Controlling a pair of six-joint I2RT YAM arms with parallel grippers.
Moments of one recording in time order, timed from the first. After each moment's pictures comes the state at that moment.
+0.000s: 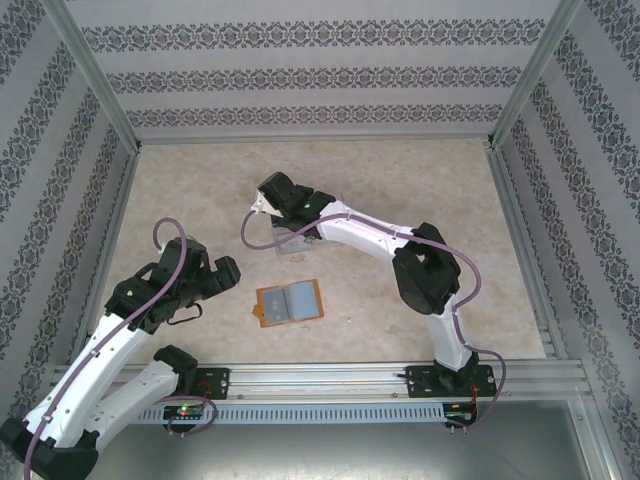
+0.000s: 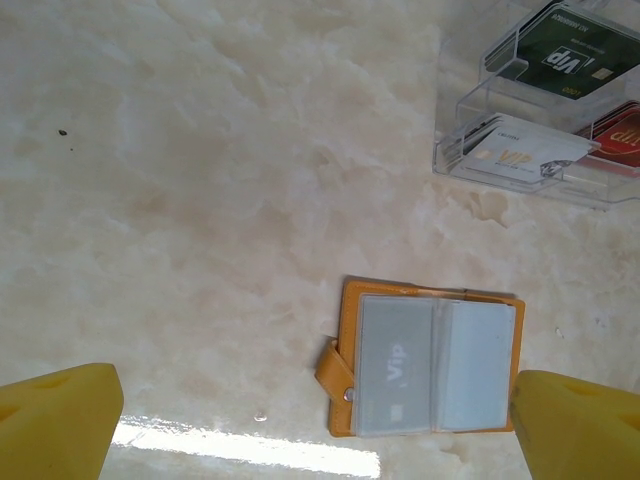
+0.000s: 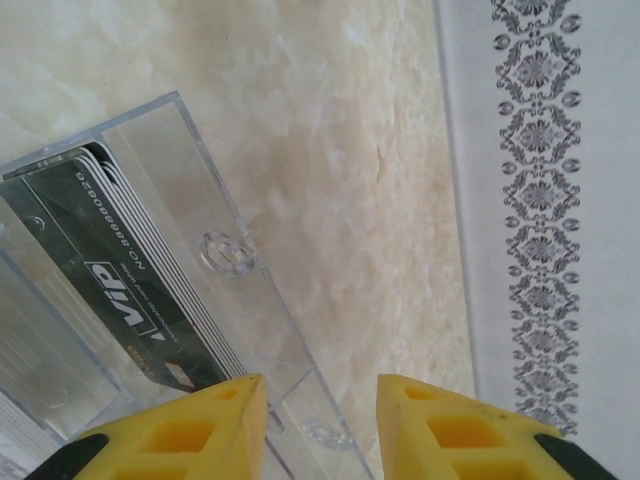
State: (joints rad) left arm -0.43 0.74 0.83 -1.04 -0.11 -0.82; right arm 0.85 2.08 1.74 -0.53 0.52 -0.68
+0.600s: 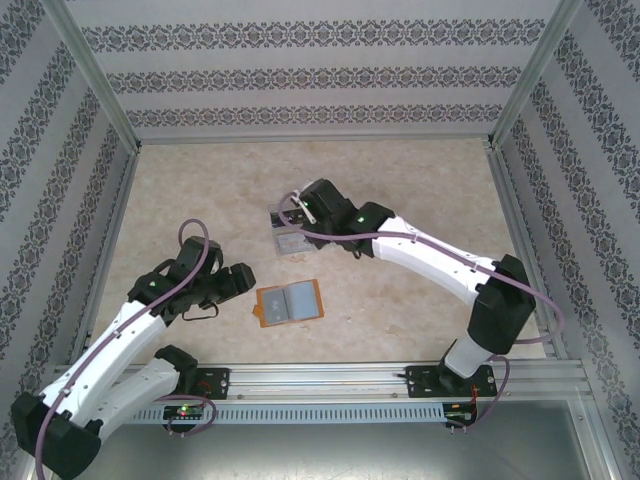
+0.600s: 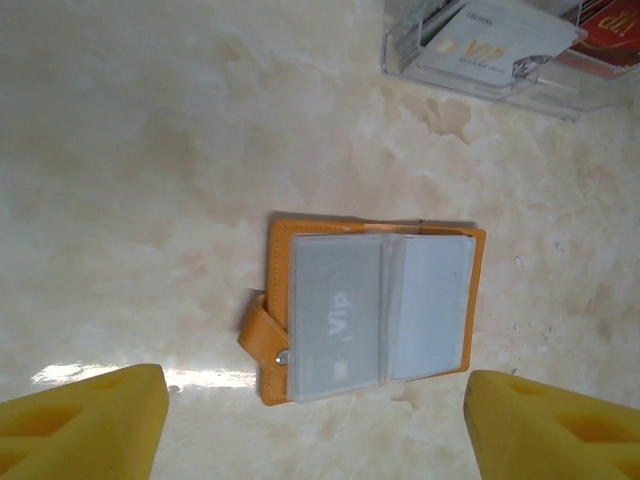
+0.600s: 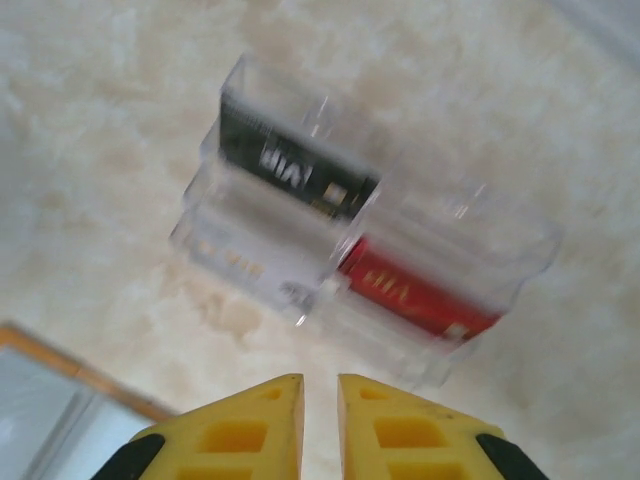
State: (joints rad) left arm -0.43 0.85 0.70 -0.84 0.12 -0.84; right arm 0.85 1.61 1.37 -0.65 0.21 0.11
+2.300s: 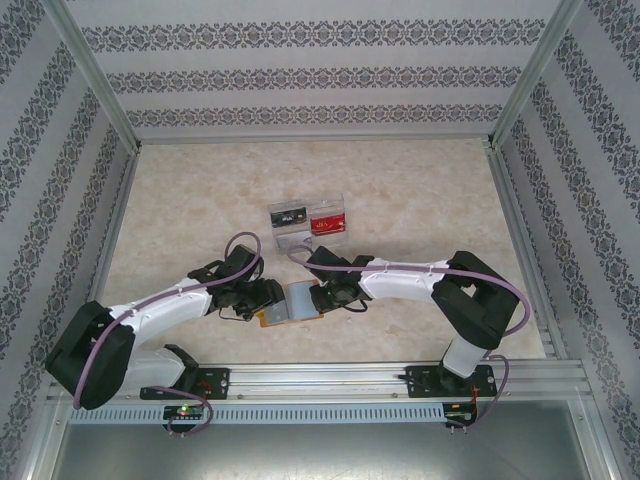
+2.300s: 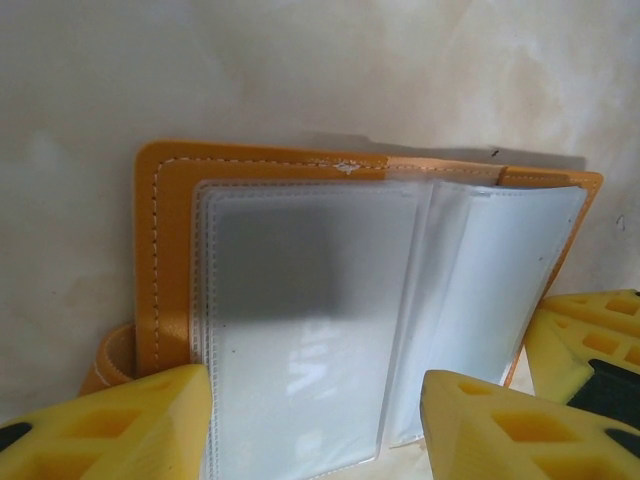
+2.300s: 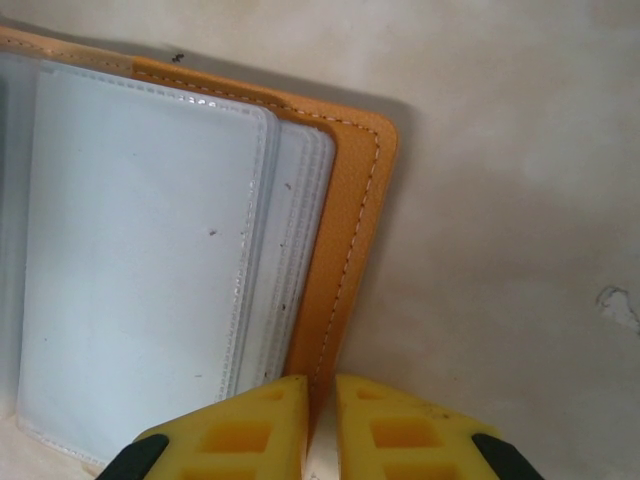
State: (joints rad) left arm -0.57 1.26 0.55 -0.41 0.27 -1.01; right arm 0.93 1.70 0.91 -0.42 -0.08 0.58
